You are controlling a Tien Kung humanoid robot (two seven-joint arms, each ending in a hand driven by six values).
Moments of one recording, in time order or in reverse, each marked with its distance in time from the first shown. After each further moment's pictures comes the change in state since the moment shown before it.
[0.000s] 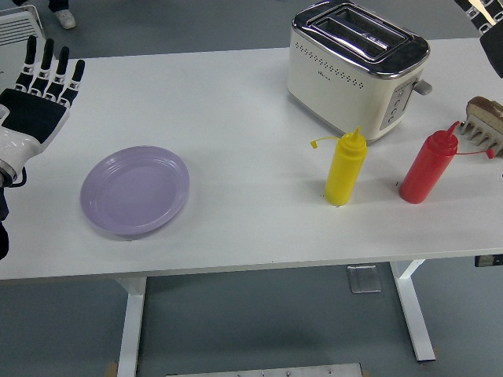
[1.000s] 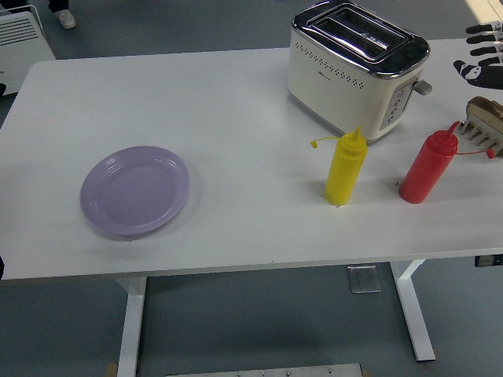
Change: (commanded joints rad) left arm 0.118 0.014 -0.070 0.153 0.540 -0.087 -0.095; right arm 0.020 -0.049 -0.081 -0.293 -1.078 0.353 -0.425
